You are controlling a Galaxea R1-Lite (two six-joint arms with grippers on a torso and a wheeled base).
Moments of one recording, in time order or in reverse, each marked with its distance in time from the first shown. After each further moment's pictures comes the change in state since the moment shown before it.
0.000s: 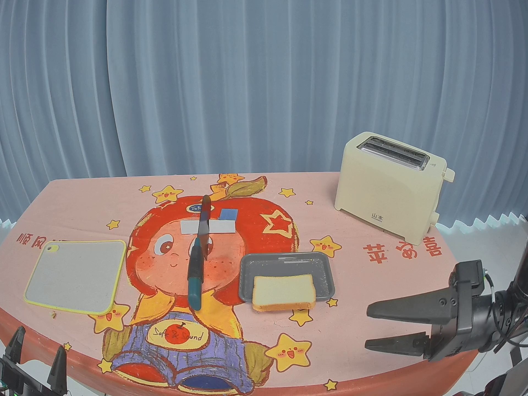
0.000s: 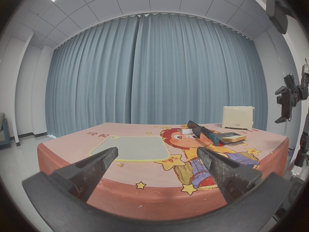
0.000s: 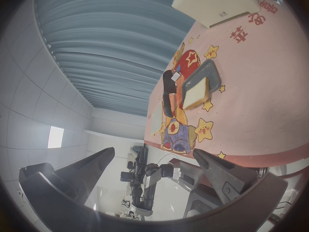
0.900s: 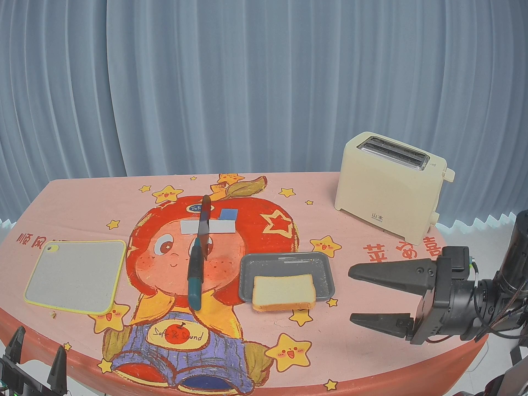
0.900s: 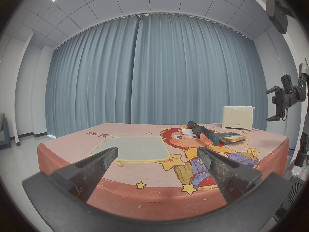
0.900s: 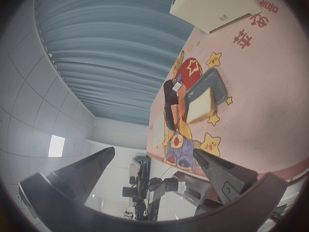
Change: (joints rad) left arm 0.000 0.000 0.000 0.000 0.000 0.000; right arm -0.009 0.113 -0.018 -0.153 -0.089 0.048
